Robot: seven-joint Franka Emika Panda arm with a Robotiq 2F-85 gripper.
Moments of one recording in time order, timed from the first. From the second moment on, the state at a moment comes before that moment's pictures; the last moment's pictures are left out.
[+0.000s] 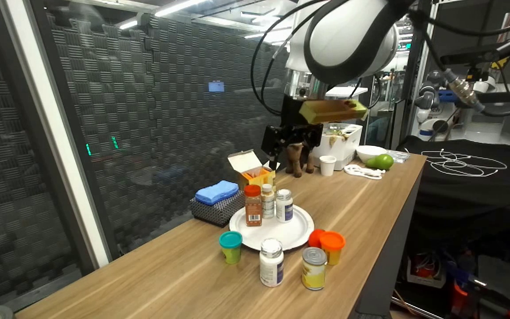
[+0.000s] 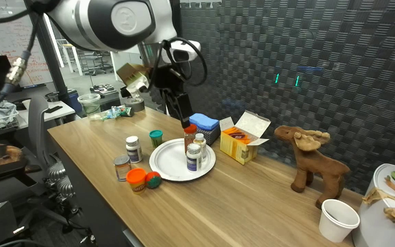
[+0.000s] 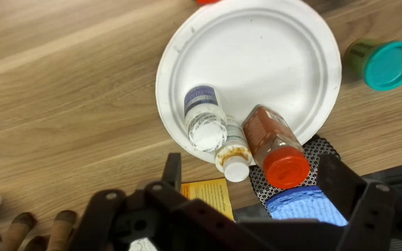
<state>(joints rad) 0.08 0.12 -0.06 -2.21 -0.06 2.55 0.35</state>
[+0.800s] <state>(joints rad) 0.13 -0.03 0.12 -2.34 0.07 2.37 0.37</state>
